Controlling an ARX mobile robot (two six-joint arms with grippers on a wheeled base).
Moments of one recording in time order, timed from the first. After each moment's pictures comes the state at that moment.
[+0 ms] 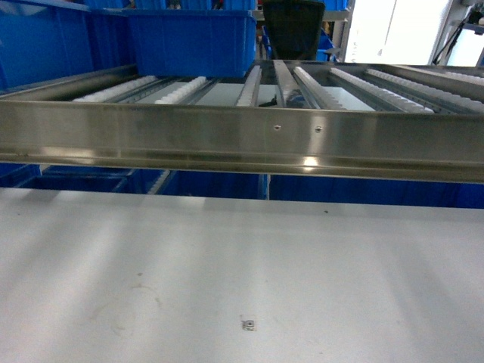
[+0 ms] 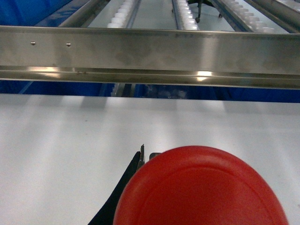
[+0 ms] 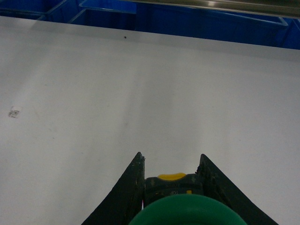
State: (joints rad) left arm -0.08 0.98 0.38 0.26 -0.08 -0.05; right arm -0.11 0.94 0.08 0.39 -0.22 -0.11
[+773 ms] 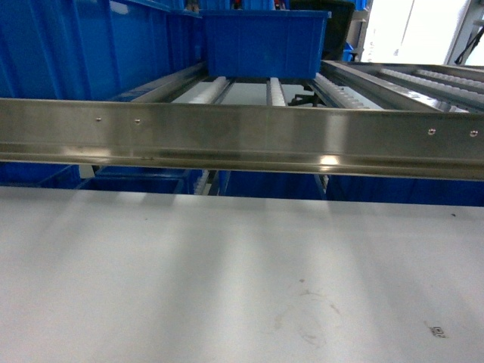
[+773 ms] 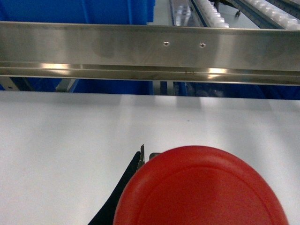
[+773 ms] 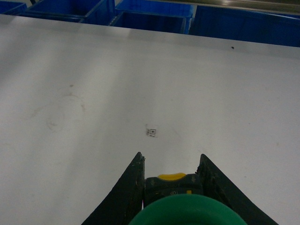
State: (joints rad) left arm -0.08 0.98 0.38 0.25 -0.08 -0.05; right arm -0.11 0.94 0.08 0.39 -0.22 -0.11
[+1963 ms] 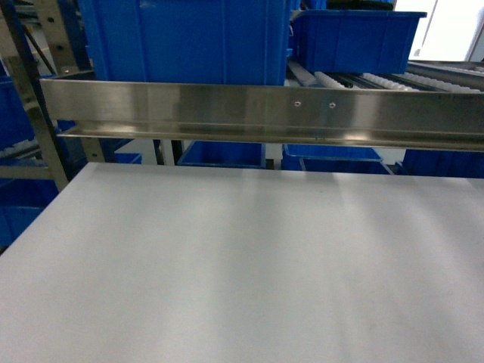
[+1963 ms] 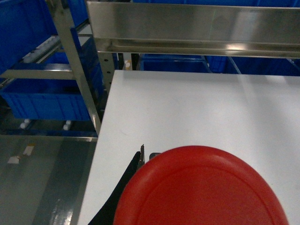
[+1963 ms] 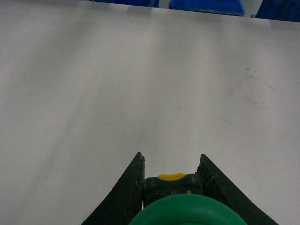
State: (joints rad) left arm -0.08 0.98 0.38 0.26 -0.08 -0.05; right arm -0.11 0.94 0.08 0.39 -0.22 -0.11
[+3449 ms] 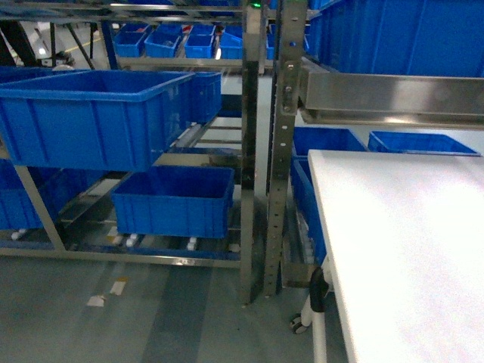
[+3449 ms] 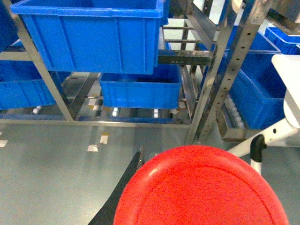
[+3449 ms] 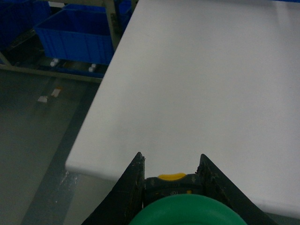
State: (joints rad) left arm -0.07 0.98 0.38 0.25 -0.08 -0.05; right arm -0.11 0.94 0.08 0.39 -0.22 -0.11
